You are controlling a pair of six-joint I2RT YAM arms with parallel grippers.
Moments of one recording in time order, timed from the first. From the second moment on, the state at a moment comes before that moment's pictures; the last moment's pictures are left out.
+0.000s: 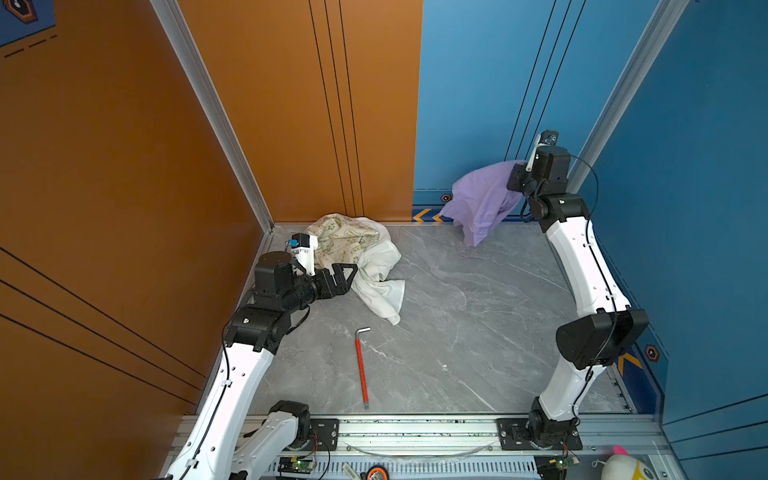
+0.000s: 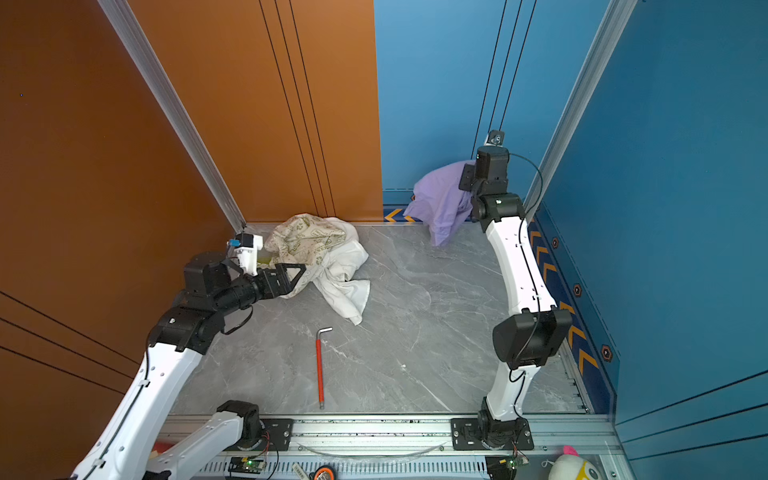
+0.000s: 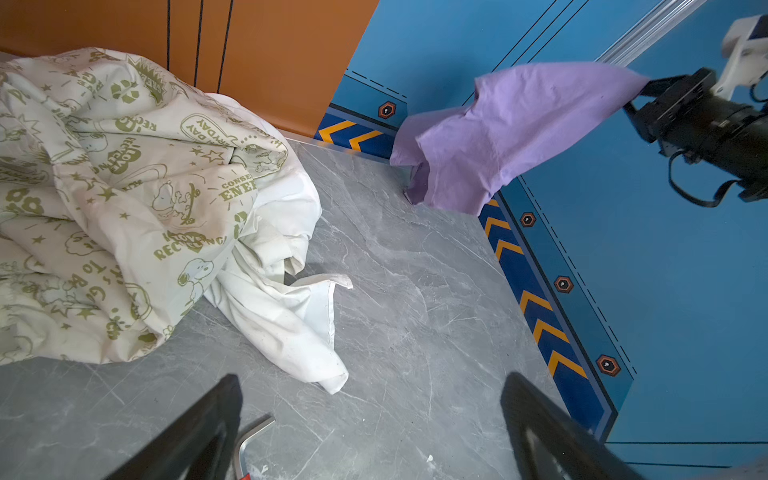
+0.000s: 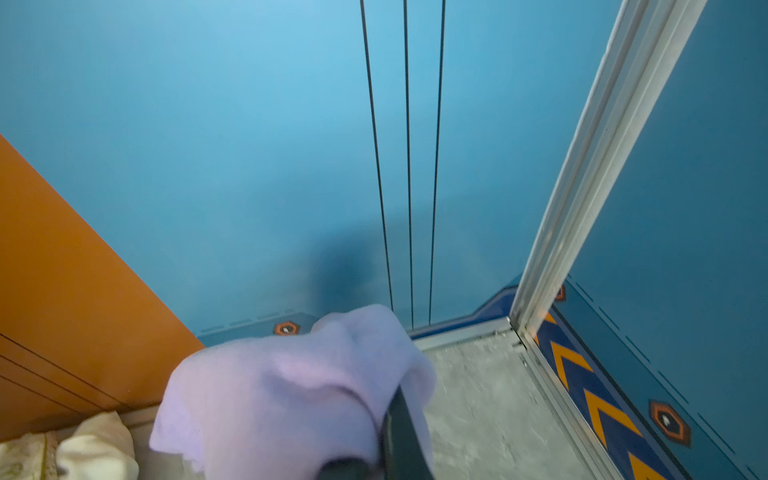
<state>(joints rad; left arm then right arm) -0.15 0.92 1.06 -0.56 0.40 -0.45 0.10 1.79 1.98 -0.51 0.27 0.18</state>
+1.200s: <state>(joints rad) -0.08 0.77 0.82 -0.43 0.15 -0.37 0.20 1.15 1.14 -0.32 0.19 0.22</state>
